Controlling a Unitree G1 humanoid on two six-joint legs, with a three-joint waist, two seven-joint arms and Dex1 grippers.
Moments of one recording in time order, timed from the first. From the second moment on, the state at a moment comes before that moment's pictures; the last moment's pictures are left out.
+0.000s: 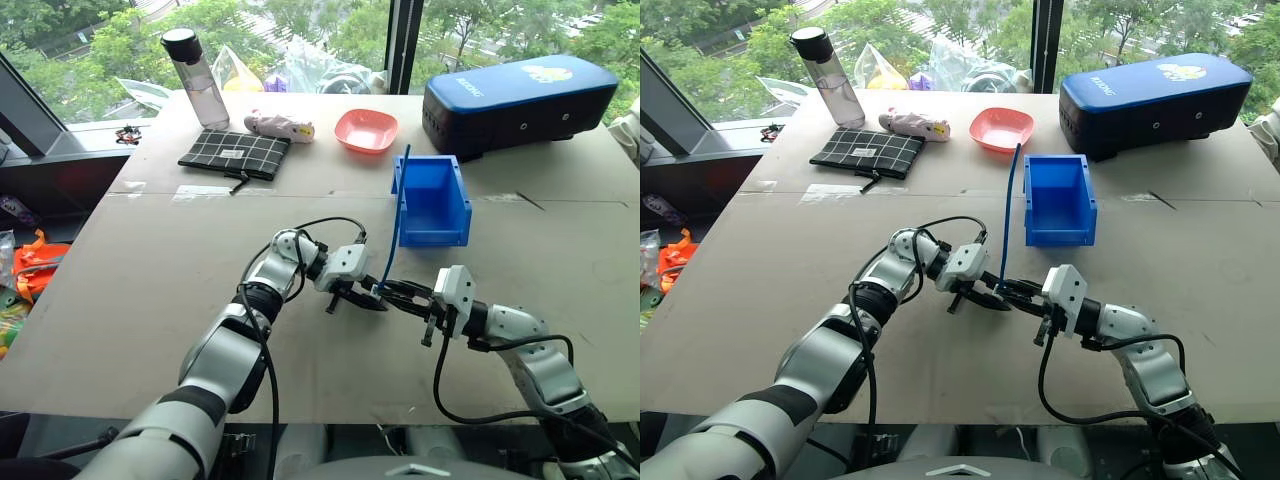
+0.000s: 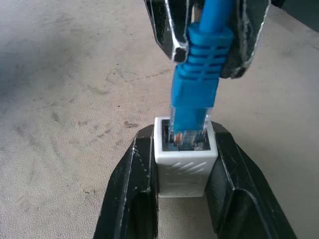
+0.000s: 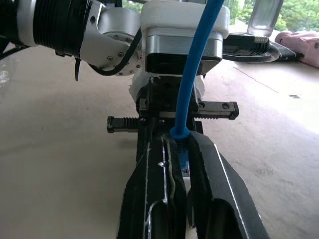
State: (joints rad) left arm -0.83 0.25 -0.32 0.94 -0.04 -0.40 -1.60; right arm -0.09 -0.43 0.23 -0.19 0.26 0.01 0.88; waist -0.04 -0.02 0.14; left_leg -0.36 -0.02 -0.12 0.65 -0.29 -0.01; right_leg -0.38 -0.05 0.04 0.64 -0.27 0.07
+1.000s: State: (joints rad) left arm -0.78 0.27 -0.32 0.84 -0.06 -0.32 -1.60; right arm -0.11 -0.42 0.28 -0.22 0.23 0.12 0.84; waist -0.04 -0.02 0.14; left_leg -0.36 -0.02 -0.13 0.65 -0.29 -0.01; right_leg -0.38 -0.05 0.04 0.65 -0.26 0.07
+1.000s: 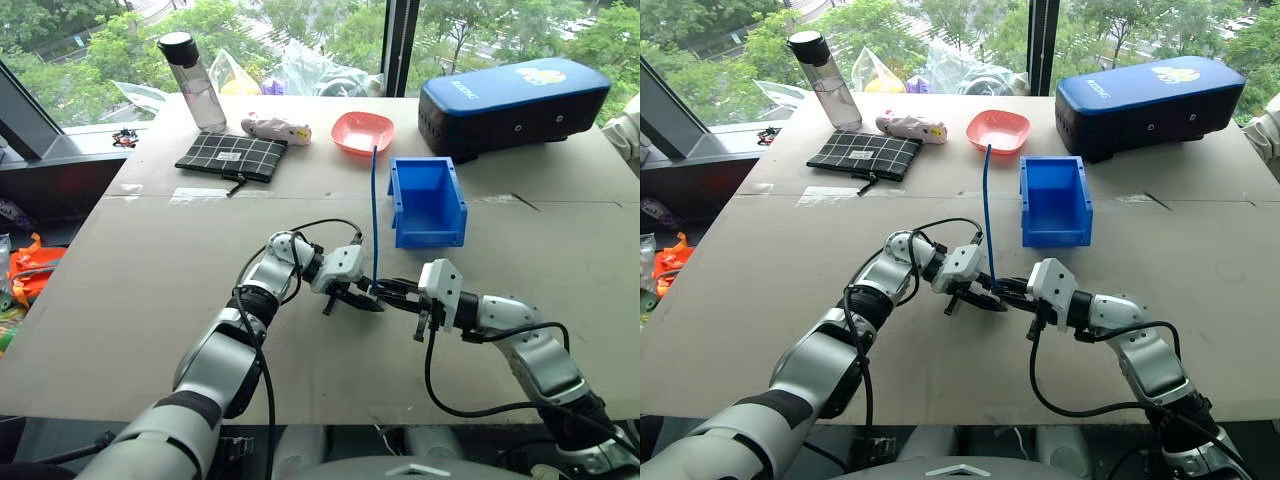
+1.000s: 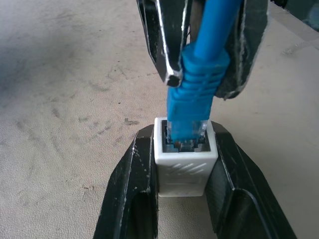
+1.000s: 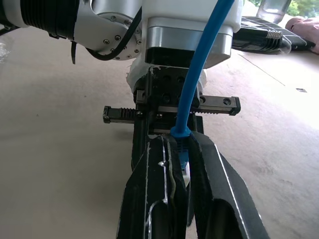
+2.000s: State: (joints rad) left arm -0.06 0.47 0.17 -0.60 -0.55 0.56 -0.78; right arm -0.99 -0.56 0.14 0.48 0.34 0.69 0.74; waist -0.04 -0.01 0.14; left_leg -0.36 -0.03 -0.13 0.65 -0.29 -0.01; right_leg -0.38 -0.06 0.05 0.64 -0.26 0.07
